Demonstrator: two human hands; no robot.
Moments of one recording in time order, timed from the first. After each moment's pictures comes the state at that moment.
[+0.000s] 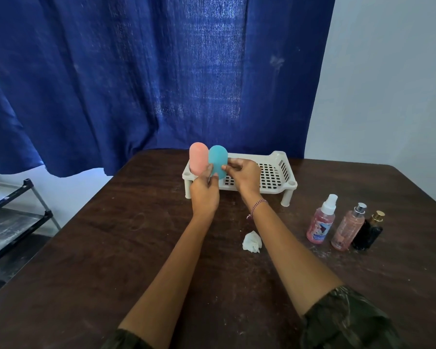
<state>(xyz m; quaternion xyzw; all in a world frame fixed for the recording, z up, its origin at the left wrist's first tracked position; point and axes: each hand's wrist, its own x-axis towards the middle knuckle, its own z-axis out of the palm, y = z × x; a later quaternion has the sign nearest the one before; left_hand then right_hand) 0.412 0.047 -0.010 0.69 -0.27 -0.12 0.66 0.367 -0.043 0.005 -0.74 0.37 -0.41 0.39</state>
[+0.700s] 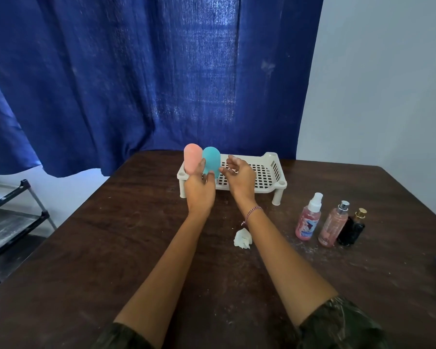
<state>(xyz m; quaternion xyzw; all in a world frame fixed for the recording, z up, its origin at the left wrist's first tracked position) 0.402 0.051 0.005 0.72 -0.28 -0.07 0.63 0.351 -0.025 0.012 -0.72 0.39 -0.43 0.38</state>
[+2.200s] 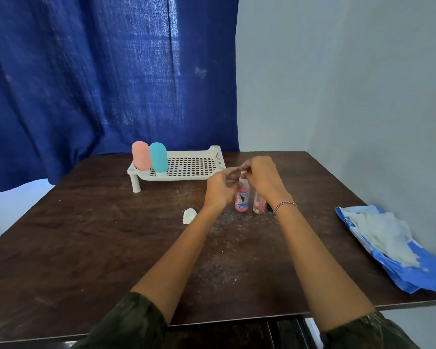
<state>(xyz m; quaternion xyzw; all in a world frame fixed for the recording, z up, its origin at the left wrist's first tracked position) 0.253 0.027 0.009 0.63 -0.51 -0.21 0.54 0.147 -0.016 0.062 -0.84 0.47 -0.24 0.09</state>
